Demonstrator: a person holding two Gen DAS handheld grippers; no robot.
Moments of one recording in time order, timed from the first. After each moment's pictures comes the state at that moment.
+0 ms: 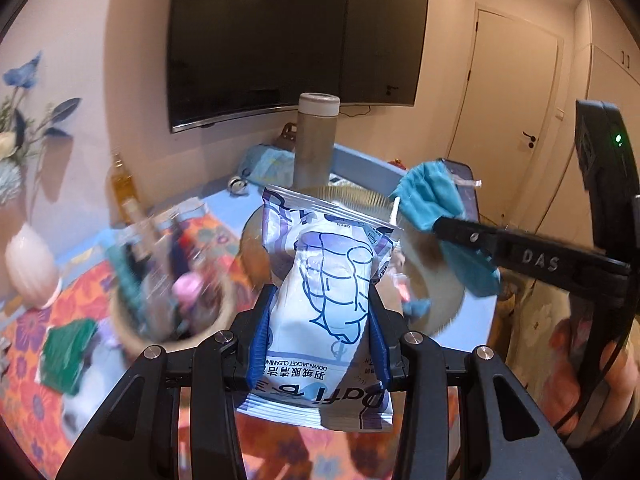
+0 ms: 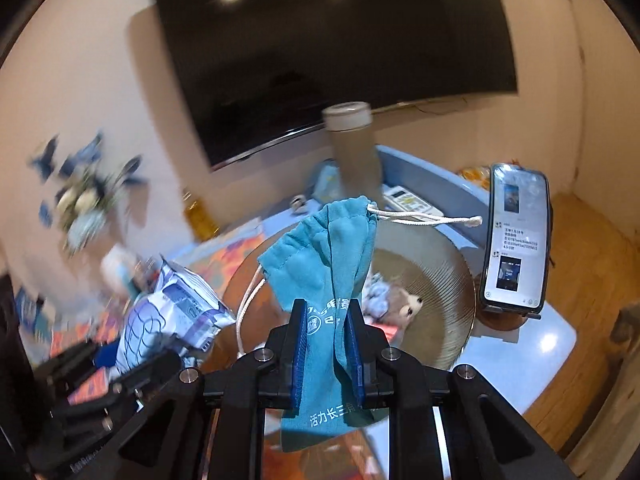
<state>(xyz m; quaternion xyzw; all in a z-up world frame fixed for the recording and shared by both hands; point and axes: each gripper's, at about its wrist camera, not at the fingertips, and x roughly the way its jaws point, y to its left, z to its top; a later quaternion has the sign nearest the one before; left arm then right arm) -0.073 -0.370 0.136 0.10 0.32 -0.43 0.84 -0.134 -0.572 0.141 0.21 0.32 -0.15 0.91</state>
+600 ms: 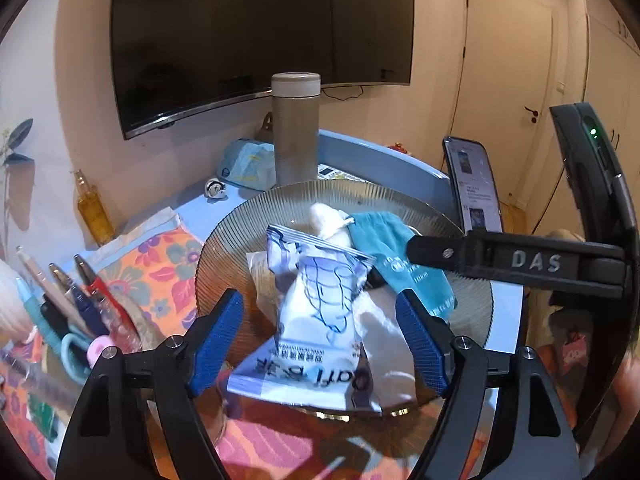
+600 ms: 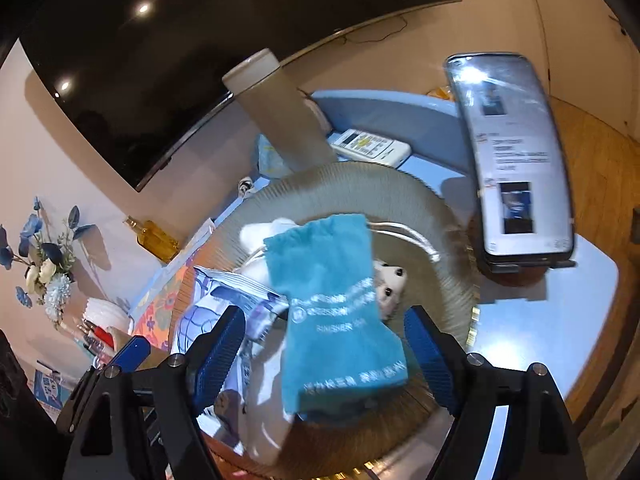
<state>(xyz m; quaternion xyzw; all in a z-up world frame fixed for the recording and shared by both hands) -0.068 -0.428 0.112 0.15 0.31 -0.43 0.83 -0.116 -0.634 0.086 0.34 0.35 -0.17 0.86</state>
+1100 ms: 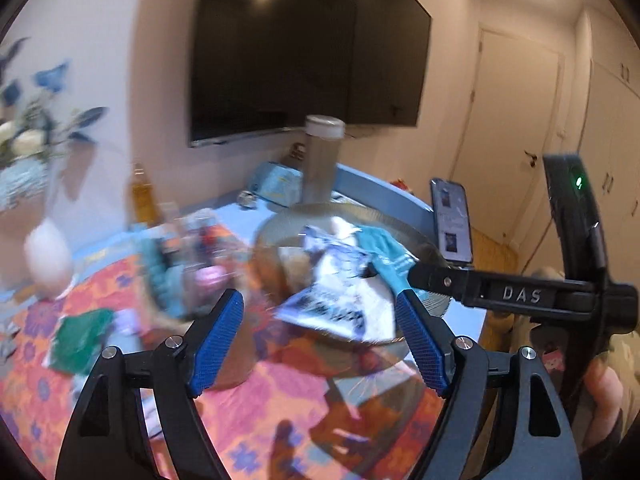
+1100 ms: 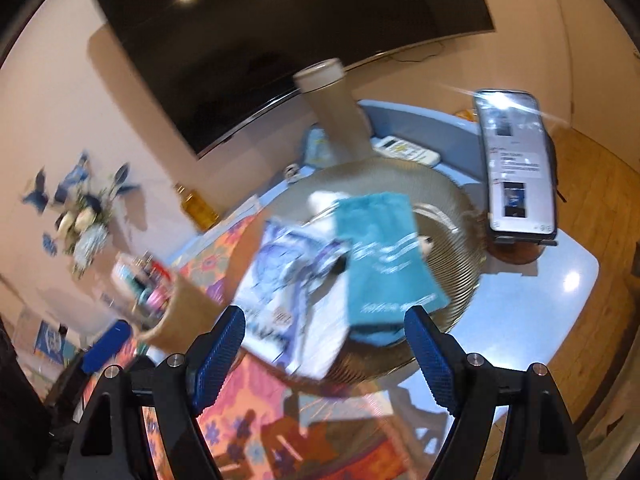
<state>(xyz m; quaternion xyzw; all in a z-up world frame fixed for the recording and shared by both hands) -0.103 -0.320 0.157 0.07 0.29 -0.42 0.86 -0.148 -0.564 0.123 0.28 0.35 -0.13 0.88</state>
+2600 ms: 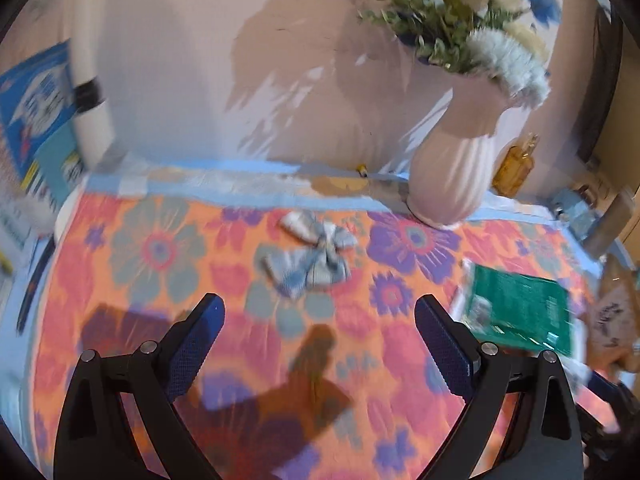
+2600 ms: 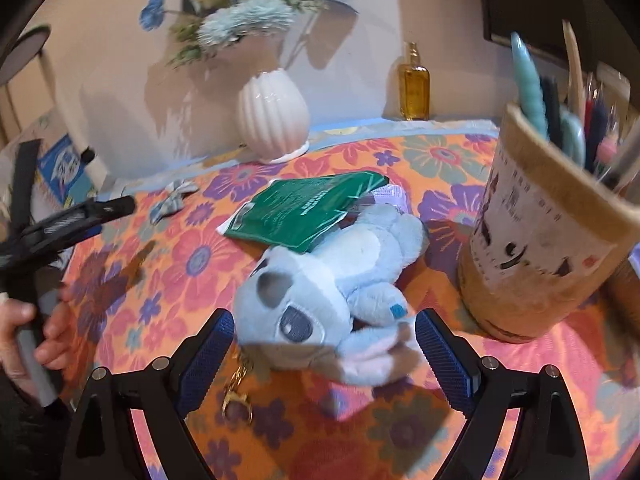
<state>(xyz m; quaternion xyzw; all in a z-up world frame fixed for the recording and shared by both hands) 0.120 -0.001 0.055 -0.02 0.39 -0.09 0.91 -0.008 -0.278 0.043 0.11 0.42 0.03 0.90</state>
